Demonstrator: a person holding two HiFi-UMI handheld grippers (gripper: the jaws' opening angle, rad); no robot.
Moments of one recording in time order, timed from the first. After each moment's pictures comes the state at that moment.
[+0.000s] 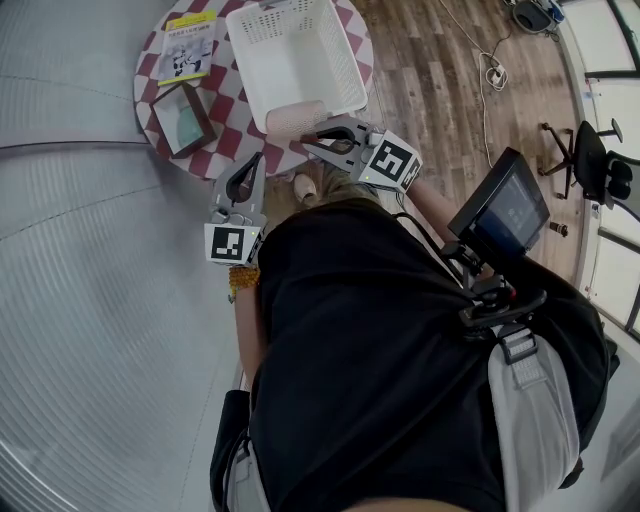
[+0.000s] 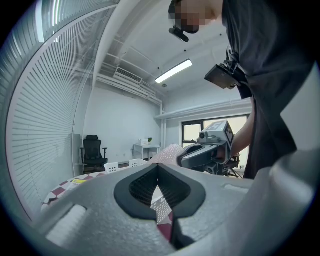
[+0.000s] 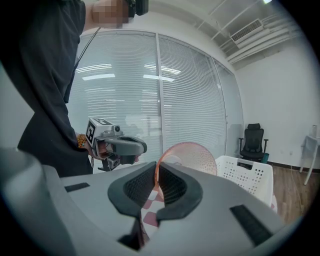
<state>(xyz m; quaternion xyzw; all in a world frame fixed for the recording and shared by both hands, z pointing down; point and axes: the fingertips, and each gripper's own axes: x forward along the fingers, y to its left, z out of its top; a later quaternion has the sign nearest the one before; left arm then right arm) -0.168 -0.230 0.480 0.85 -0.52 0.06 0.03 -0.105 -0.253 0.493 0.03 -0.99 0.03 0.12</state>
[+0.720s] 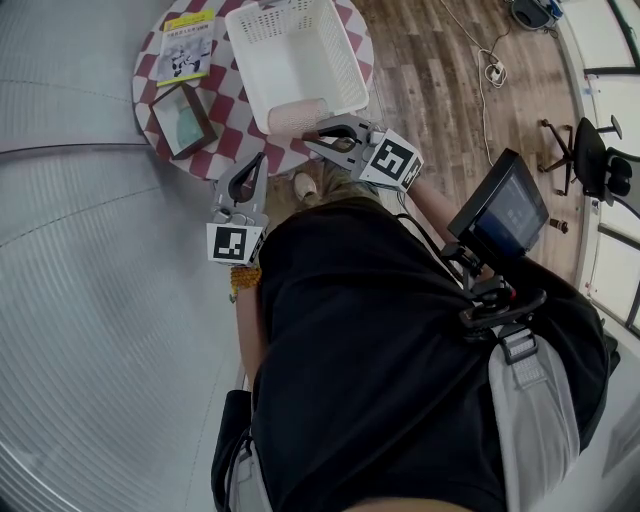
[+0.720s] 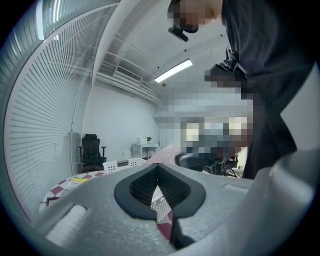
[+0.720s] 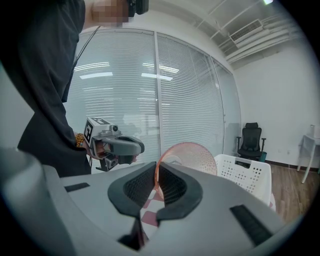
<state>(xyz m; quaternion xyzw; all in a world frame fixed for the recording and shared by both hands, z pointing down) -0.165 -0.231 0.480 0.86 -0.51 0.06 0.04 -0.103 -0.258 0.493 0.04 -0.99 0.03 0.13</state>
